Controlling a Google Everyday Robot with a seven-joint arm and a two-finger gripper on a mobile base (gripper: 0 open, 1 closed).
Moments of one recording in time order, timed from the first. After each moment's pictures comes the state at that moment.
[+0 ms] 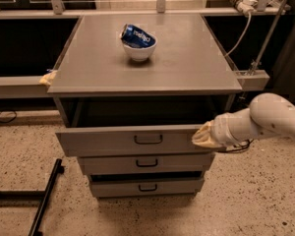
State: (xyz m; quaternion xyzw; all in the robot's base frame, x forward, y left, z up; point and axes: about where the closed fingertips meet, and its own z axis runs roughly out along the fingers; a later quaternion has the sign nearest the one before) arm 0.582 -0.195 0.661 -0.65 0.68 0.06 0.34
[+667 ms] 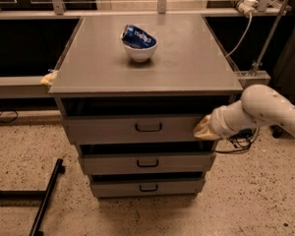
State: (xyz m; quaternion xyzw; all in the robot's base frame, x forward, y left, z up) arm 0.626 -0.204 0.643 -0.66 0.69 0.05 0.31
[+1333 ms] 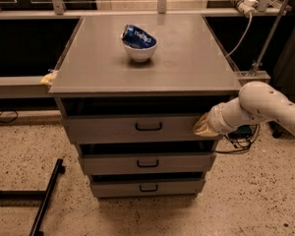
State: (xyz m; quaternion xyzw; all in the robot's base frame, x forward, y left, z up) arm 0.640 -0.203 0.645 -0.66 0.68 0.04 0.30
